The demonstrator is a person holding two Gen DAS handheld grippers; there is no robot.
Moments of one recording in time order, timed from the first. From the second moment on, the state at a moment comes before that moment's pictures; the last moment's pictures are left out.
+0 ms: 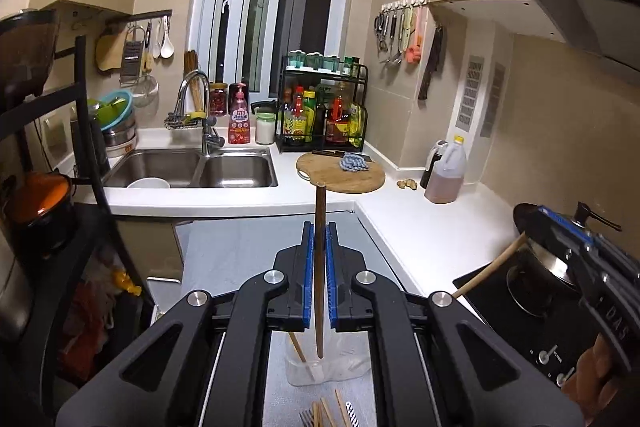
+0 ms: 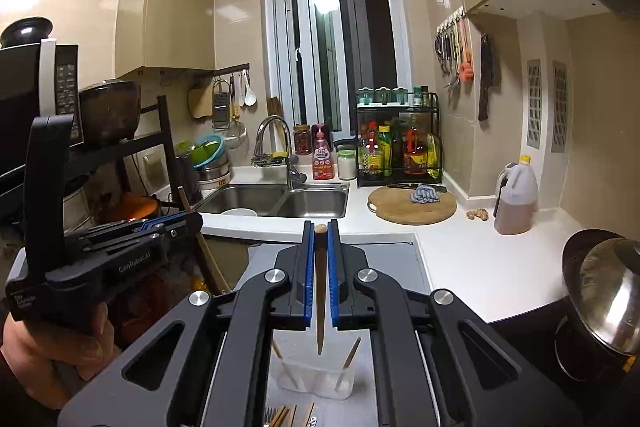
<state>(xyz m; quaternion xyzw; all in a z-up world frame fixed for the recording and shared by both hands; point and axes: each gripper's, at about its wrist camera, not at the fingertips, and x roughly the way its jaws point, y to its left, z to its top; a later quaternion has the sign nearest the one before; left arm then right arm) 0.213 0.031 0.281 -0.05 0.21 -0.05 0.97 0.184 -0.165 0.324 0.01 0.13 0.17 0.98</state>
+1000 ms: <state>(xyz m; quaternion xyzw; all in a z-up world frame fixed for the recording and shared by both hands) 0.225 0.030 0.216 -0.02 0.28 -0.05 0.96 0.201 -0.166 0.262 -0.03 0.17 0.13 0.98</state>
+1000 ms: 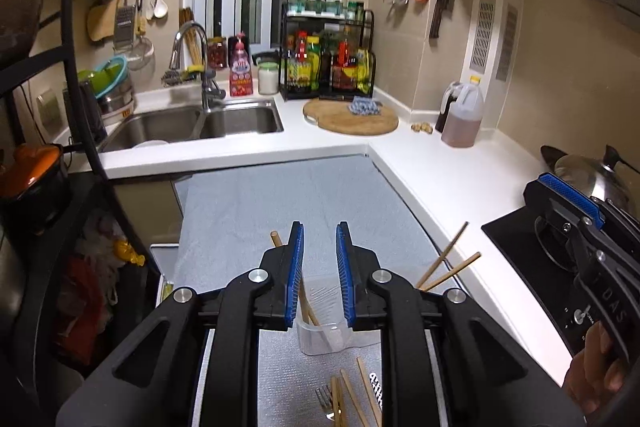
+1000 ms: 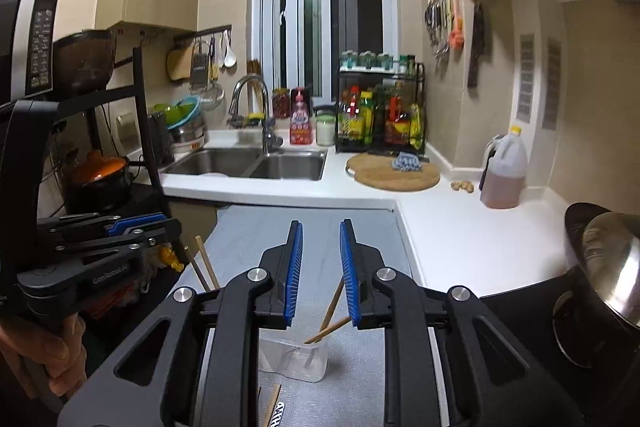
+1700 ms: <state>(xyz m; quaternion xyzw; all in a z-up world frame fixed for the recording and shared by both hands) 0.063 0.038 0.086 -0.08 0.26 -0.03 0.96 0.049 -0.201 0.143 0.03 0.17 0.17 0.97</state>
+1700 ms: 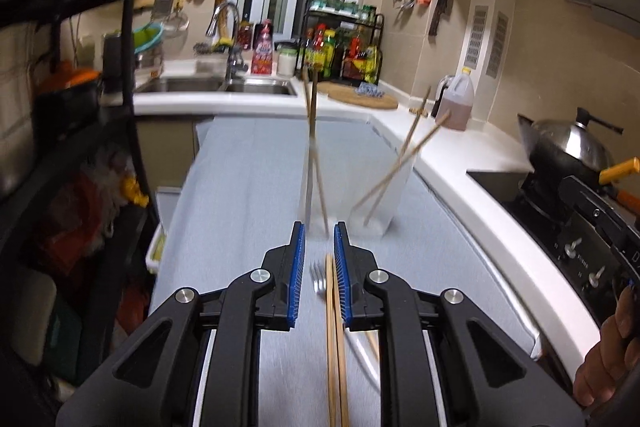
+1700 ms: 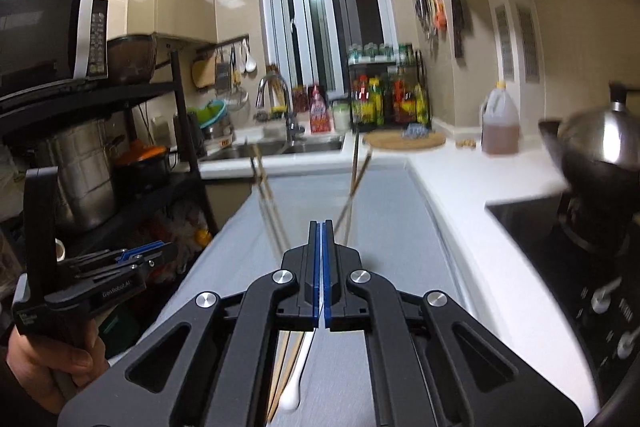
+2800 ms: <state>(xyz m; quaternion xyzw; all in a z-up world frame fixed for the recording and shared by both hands) 0.026 0.021 -0.027 -0.09 0.35 -0.03 0.93 0.064 -0.154 -0.023 0.00 0.36 0.16 0.92</state>
